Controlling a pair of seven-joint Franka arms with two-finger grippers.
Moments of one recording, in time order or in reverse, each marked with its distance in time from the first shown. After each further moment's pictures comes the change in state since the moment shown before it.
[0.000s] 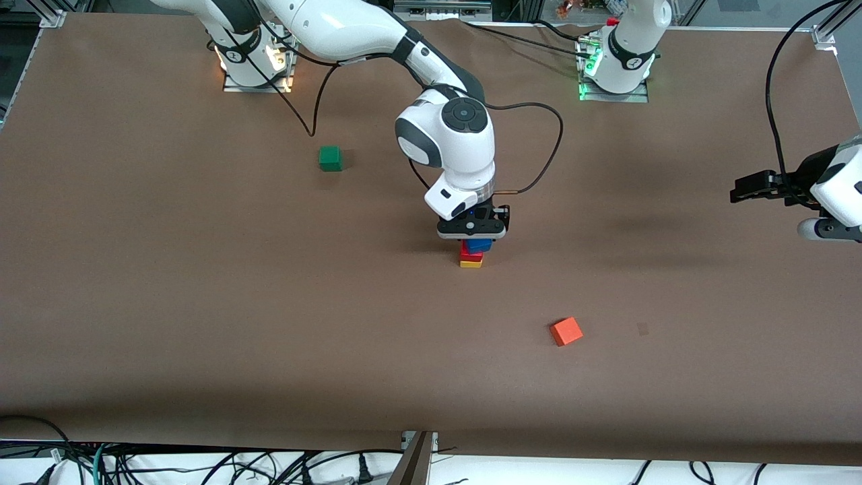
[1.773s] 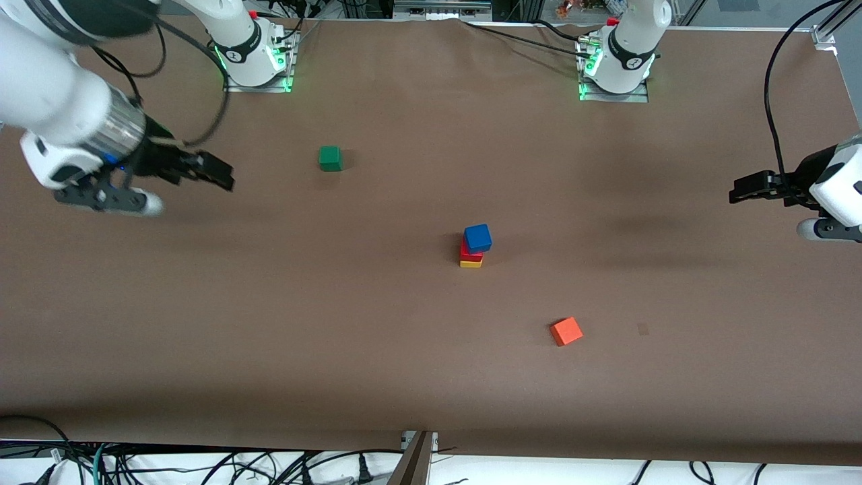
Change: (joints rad) left arm -0.003 0.000 -0.003 0.004 0.000 0.003 -0.007; right arm -0.570 -0.838 -0.092 -0.491 0.248 -0.660 -0.654
